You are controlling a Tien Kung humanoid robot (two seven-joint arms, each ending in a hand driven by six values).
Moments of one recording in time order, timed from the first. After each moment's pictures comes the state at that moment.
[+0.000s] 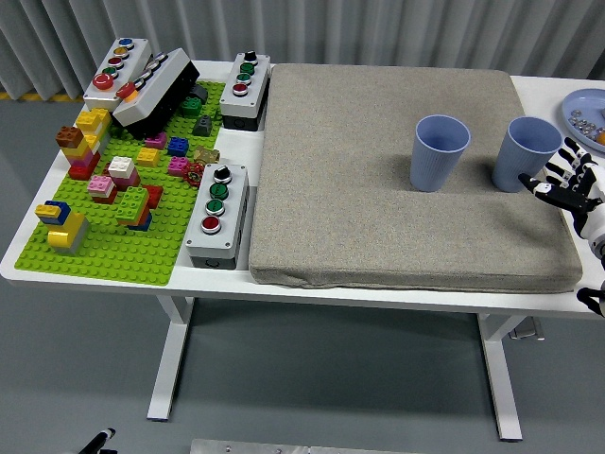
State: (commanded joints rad) left arm -0.13 0.11 -0.98 -0.18 0.96 -0.16 0.05; right arm 0.48 -0.21 1.32 0.87 -1.03 -0.10 0.06
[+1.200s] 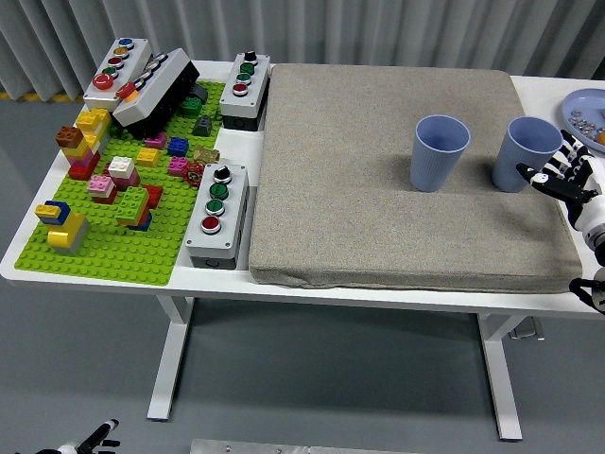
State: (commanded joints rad) left arm -0.15 0.11 -0.95 -0.18 0.96 -0.16 0.05; right arm 0.52 -0.19 1.30 0.81 -0.98 -0.11 0.10
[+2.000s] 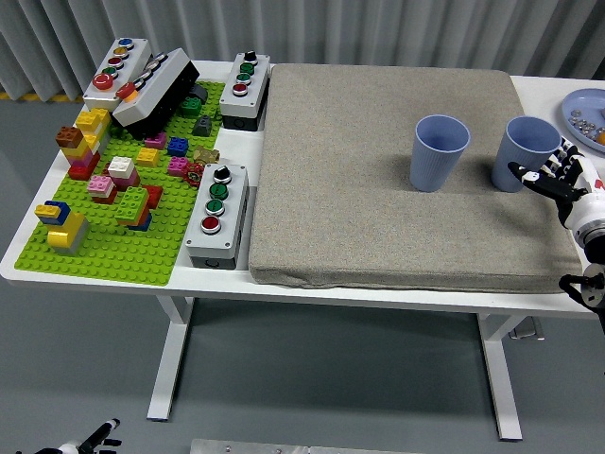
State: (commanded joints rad) left arm -0.16 0.11 -0.94 -0.18 0.96 -0.17 0.05; right arm 0.55 -0.17 1.28 0.77 -0.96 -0.11 0.10
